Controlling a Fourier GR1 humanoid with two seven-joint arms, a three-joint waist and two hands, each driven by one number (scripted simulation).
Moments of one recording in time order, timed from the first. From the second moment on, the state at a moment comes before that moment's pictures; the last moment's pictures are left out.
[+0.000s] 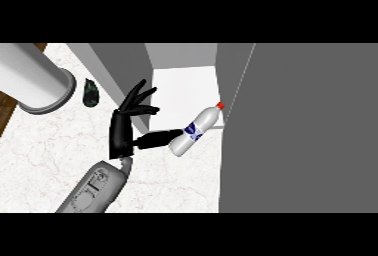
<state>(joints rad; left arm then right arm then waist) -0.37 0.18 -0.42 -1.26 0.08 0.71 -0.19 0.49 -0.11 0.36 -2.06 -0.24 0.18 -0.23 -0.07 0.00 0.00</state>
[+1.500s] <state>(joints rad) -0.22 0.11 -0.34 -1.61 0.34 0.34 -0.25 0.59 -0.11 0.43 -2.15 -0.18 0.08 -0.21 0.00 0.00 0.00</state>
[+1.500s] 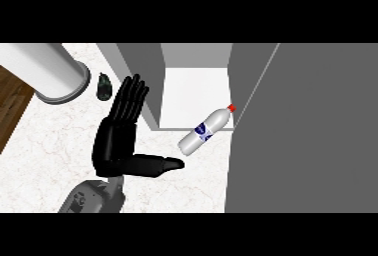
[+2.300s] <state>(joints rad) 0.20 0.20 -0.45 -2.07 0.34 0.27 -0.24 0.58 -0.28 0.51 -2.20 -0.07 0.17 -0.16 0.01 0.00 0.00</state>
